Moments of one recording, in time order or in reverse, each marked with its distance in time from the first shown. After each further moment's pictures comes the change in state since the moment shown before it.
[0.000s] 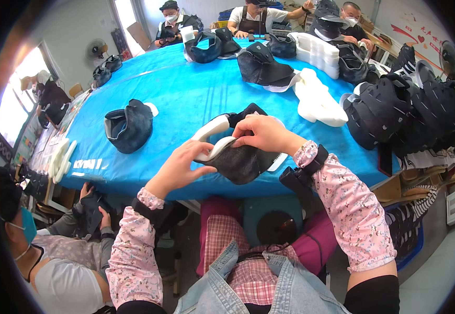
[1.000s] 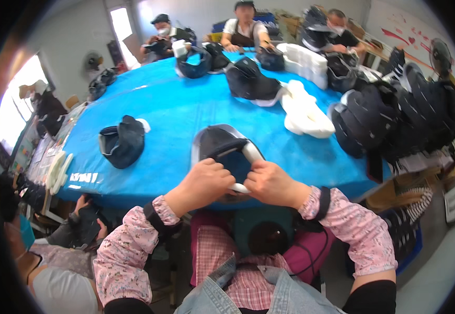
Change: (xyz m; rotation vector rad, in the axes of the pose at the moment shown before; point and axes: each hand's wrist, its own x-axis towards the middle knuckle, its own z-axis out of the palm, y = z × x) left_hand 0.042 0.047 0.034 0.521 -0.168 0.371; right_hand -0.074 -0.006 0.018 -0.475 0.134 -0.454
